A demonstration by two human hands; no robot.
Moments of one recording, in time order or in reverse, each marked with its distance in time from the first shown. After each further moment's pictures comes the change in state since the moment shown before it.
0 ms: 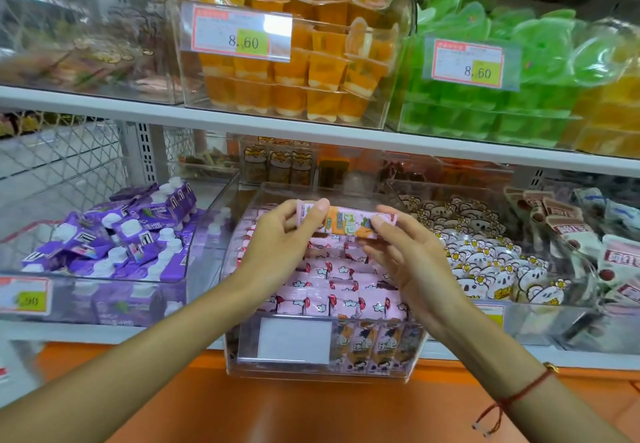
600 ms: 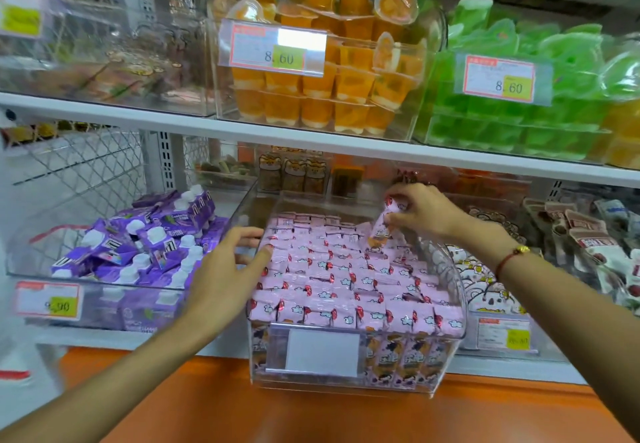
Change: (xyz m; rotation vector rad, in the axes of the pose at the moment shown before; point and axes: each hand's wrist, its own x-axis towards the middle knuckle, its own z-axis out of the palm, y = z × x) left_hand -0.014 -0.050 -0.074 0.394 0.264 -0.064; right_hand 0.104 -0.035 -0.007 -1.586 -0.246 -0.272
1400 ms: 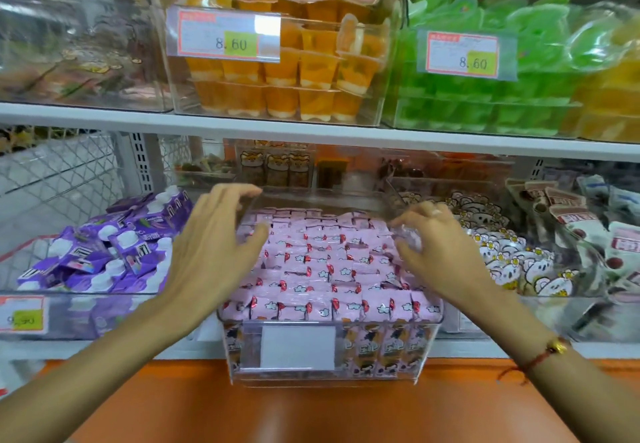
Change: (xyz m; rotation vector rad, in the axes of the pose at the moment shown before) left_hand 0.008 0.044 0.003 0.447 0.101 0.397; right_hand -0.081 0.010 0.029 -0.112 0.300 0.071
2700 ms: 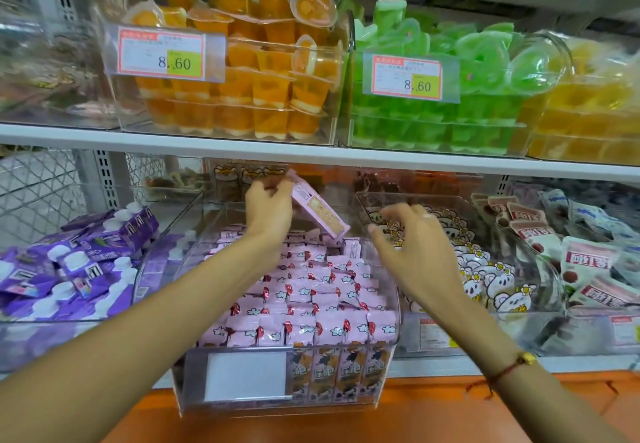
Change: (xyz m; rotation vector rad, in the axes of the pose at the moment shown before) left_hand 0.075 0.081 0.083 -1.030 -0.010 -0.655; right_hand 0.006 0.013 -0.013 0.170 0.206 0.165
